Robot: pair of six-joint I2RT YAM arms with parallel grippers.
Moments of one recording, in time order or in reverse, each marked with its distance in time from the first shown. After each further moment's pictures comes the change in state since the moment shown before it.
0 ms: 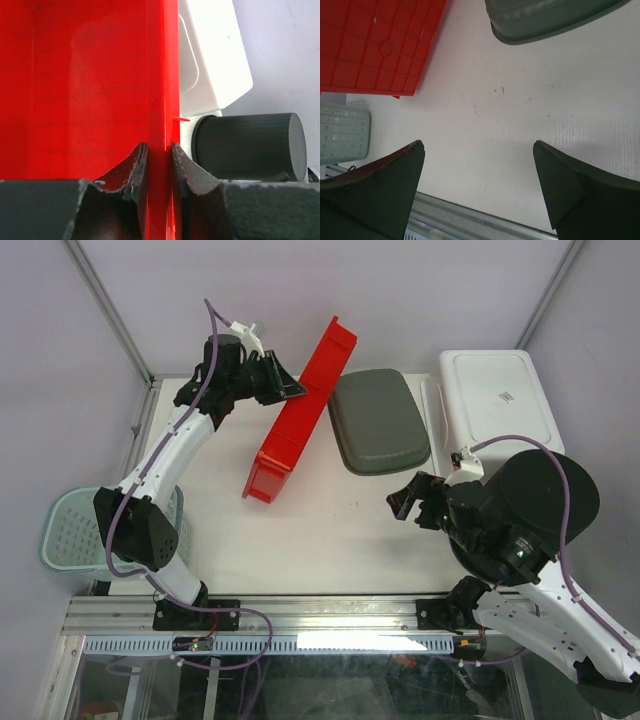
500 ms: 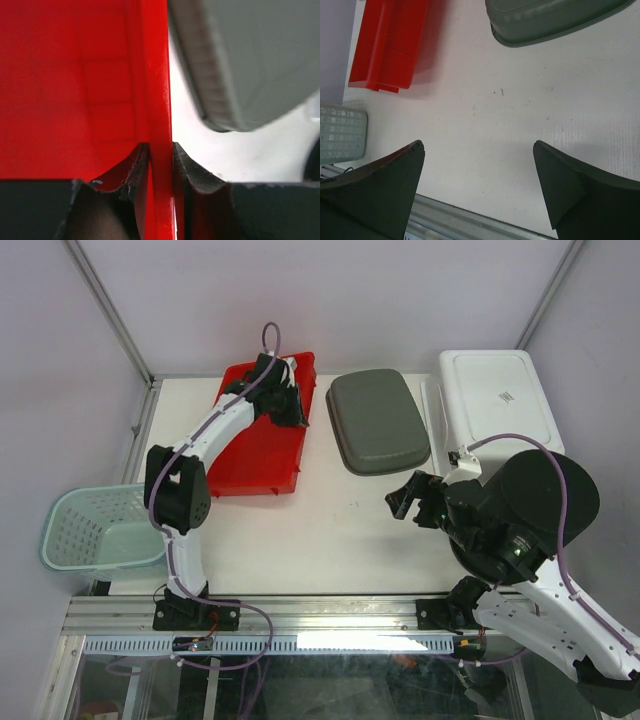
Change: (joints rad) left arm -0.066 0.356 0.069 -0.196 -0.309 0.205; right arm 0.000 0.011 -0.002 0.018 0.002 -0.019
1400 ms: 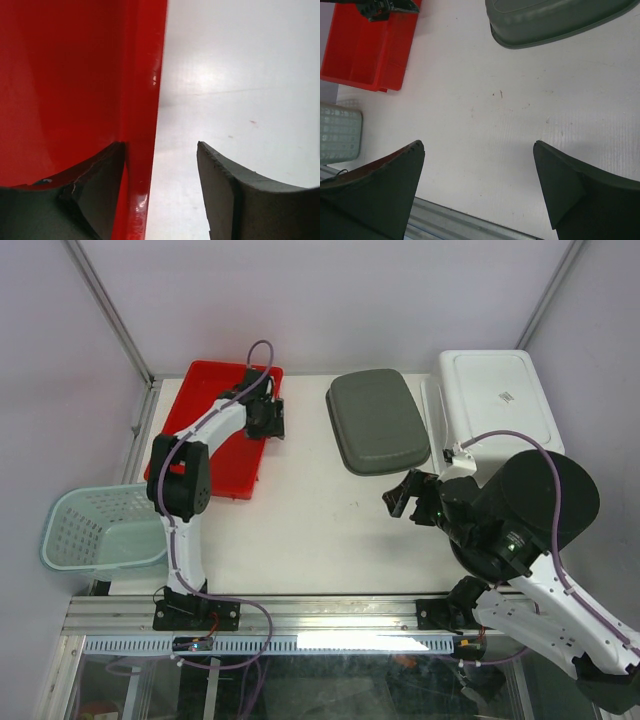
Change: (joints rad) left arm 0.142 0.074 -0.071 0.021 -0.159 0.117; right arm 0.000 0.034 0.001 0.025 0.000 -0.022
